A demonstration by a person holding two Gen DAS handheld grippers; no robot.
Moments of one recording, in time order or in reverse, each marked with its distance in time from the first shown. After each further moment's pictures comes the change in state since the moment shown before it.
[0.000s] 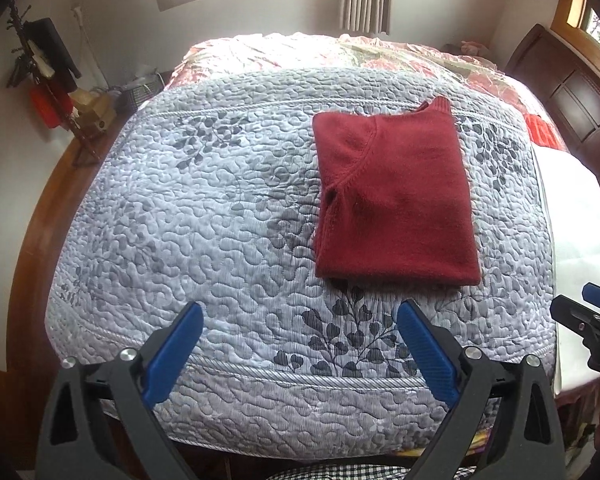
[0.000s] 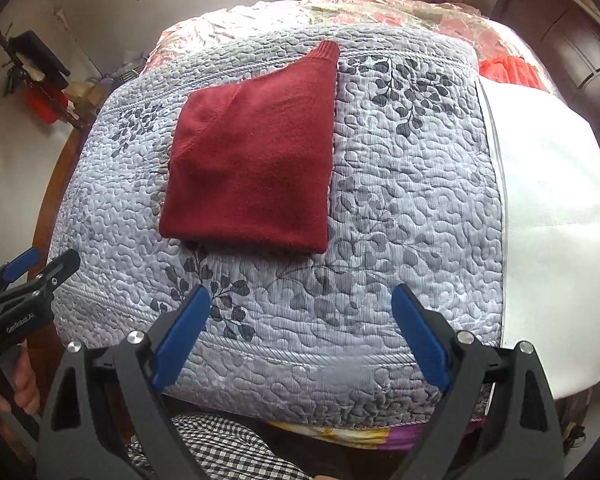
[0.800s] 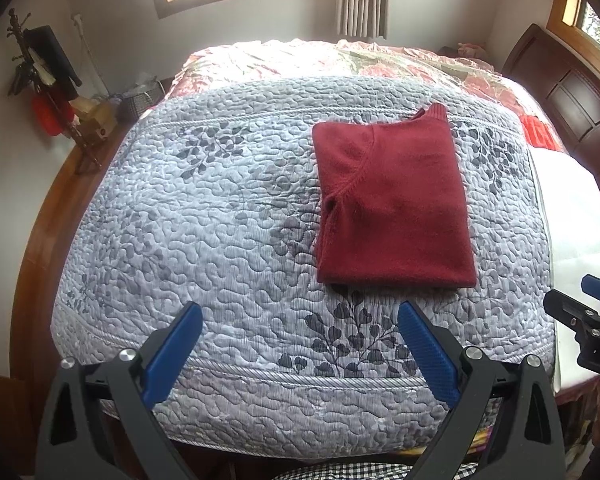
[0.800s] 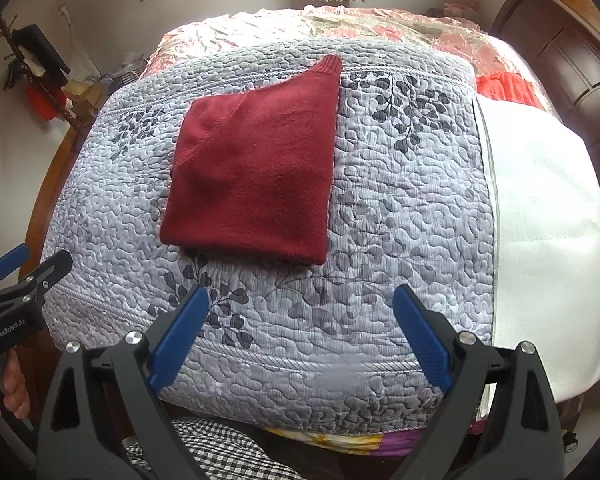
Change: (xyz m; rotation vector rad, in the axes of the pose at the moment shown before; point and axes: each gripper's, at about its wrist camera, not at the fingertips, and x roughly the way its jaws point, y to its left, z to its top) left arm -0.011 -0.002 0.003 0.012 -0.012 0.008; right arm -0.008 0.015 0.002 -0.036 -0.037 -0.047
